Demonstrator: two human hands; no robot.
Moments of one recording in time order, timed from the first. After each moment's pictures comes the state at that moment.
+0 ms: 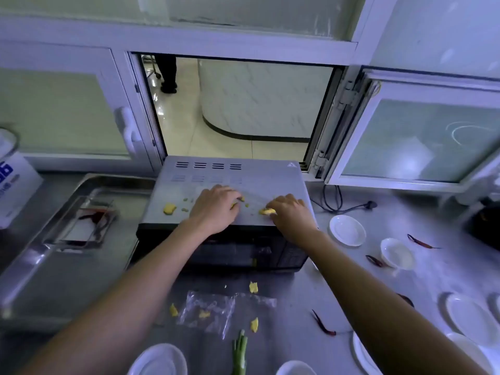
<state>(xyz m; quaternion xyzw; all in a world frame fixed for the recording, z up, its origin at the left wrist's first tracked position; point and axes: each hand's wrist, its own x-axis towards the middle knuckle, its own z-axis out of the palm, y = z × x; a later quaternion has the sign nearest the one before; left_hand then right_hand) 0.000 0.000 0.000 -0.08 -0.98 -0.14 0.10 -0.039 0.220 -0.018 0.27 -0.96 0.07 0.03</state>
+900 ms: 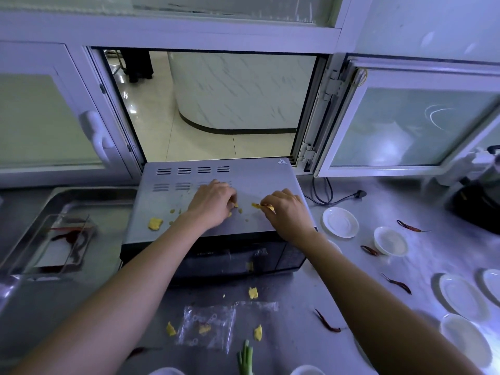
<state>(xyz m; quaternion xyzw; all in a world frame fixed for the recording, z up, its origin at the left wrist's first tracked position) -0.054 -0.008 -0.010 -0.15 -0.98 -0.10 0.06 -0.043 0.210 -0.011 0.22 -0.96 0.14 0.10</state>
